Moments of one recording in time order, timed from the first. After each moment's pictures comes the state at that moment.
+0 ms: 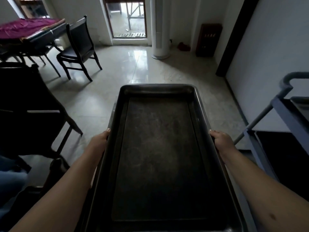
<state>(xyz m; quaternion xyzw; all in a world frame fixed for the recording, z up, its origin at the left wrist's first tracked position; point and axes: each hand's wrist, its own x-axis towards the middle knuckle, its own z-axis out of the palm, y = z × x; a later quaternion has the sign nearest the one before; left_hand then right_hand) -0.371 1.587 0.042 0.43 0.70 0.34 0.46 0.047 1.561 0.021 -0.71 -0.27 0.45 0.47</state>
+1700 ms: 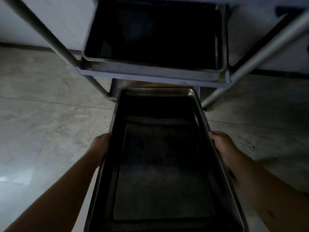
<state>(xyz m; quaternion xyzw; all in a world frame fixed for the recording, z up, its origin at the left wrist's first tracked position) 0.234 1.782 -0.410 0.80 0.32 -0.28 0.42 0.231 1.376 -0.419 -0.71 0.42 0.24 0.50</state>
